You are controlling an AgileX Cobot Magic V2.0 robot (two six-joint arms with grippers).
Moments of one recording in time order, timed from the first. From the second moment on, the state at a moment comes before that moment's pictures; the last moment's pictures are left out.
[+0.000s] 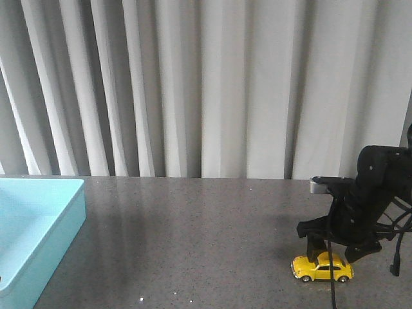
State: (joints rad) left arm -0.10 0.90 -0.77 0.10 0.57 -0.12; right arm 0.05 2.06 -1.80 0.08 1.15 -0.01
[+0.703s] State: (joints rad) left arm -0.10 0.90 -0.77 0.10 0.57 -0.12; right arm 0.05 2.09 -1.81 0.03 1.15 -0.01
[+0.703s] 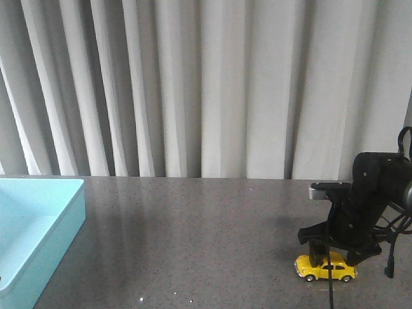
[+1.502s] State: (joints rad) left arm -0.10 0.90 -0.77 0.10 0.57 -0.12; right arm -0.27 2.10 -1.81 0.05 1.19 -0.17
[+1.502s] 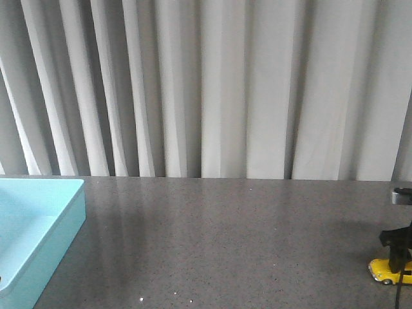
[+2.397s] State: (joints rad) left arm -0.10 0.90 -0.77 0.10 0.57 -0.12; right arm -0.37 1.86 -1.79 0.20 1.15 -0.29
